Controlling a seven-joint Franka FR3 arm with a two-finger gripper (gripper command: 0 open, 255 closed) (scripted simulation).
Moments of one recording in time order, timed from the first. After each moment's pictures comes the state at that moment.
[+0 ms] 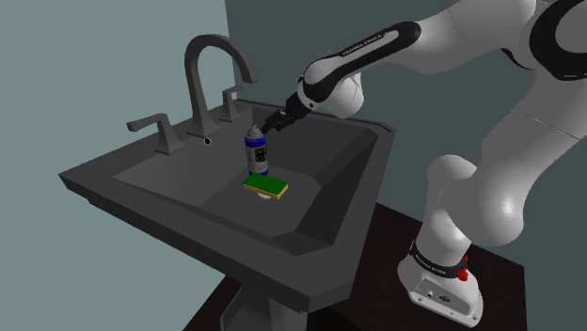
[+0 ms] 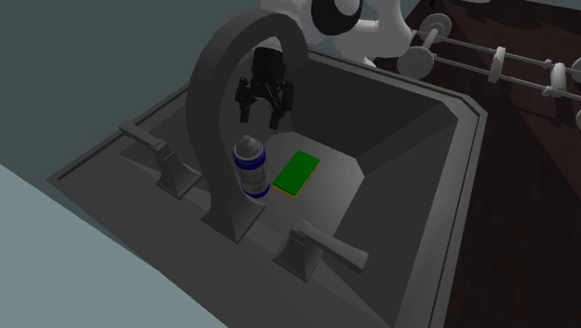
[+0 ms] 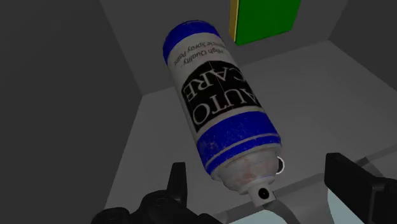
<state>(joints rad) 0.56 -0.37 -0.46 -2.53 0.62 2.91 -0.57</state>
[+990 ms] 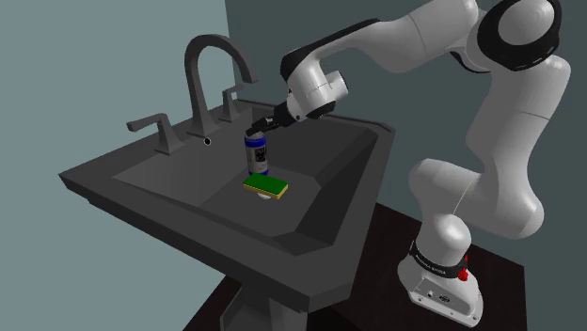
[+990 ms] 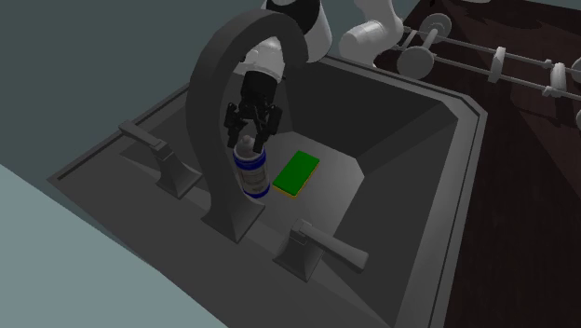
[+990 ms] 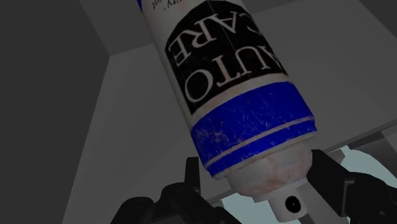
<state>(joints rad) 1.39 -0.34 -1.16 -2.32 1.40 3.12 -1.40</state>
